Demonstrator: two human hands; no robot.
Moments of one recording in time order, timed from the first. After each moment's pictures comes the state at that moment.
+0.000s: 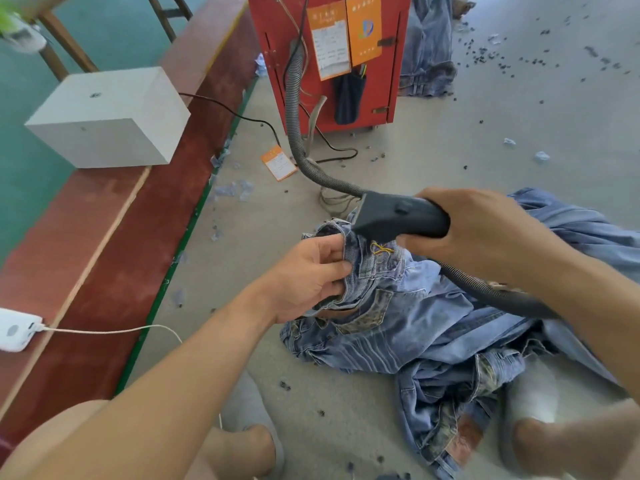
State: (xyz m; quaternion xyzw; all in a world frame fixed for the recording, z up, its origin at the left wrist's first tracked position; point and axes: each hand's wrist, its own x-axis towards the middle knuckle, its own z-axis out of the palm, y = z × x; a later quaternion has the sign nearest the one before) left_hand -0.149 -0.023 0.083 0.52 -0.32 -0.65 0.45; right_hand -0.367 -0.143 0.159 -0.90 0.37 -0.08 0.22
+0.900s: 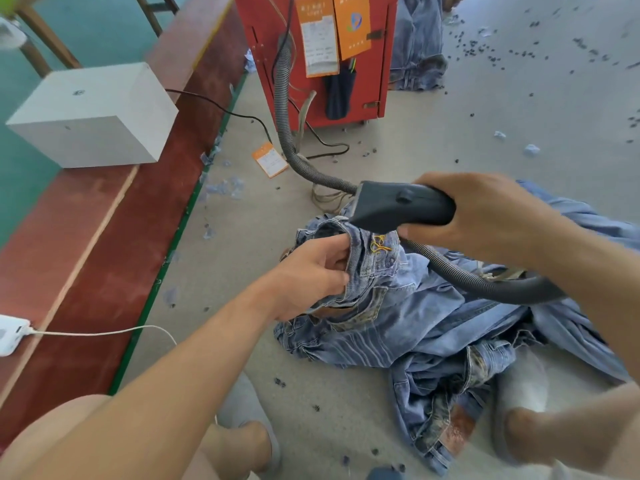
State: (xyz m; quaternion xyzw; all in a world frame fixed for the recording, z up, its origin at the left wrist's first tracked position) left_hand -0.161 -0.028 0.080 0.52 -0.42 -0.63 0.40; right_hand -0.380 -0.158 0.162 -0.90 0.35 -0.10 0.24
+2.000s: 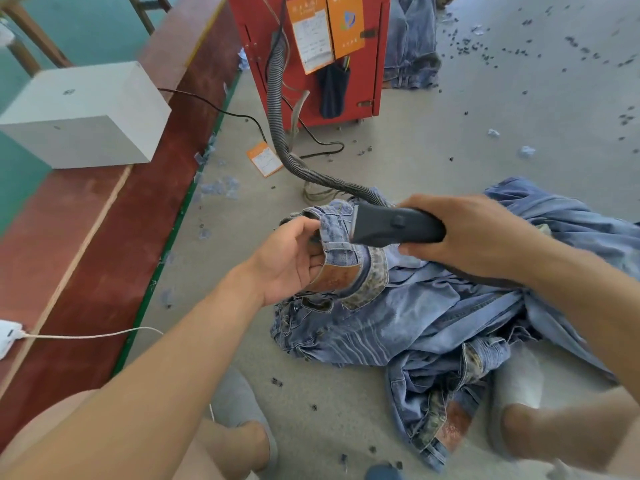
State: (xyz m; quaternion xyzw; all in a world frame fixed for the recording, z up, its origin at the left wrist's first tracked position) left_hand -0.136 -0.050 0.074 0.53 -0.18 -0.69 0.46; right_hand -0.390 -0.164 0.129 -0.91 0.33 -0.04 0.24
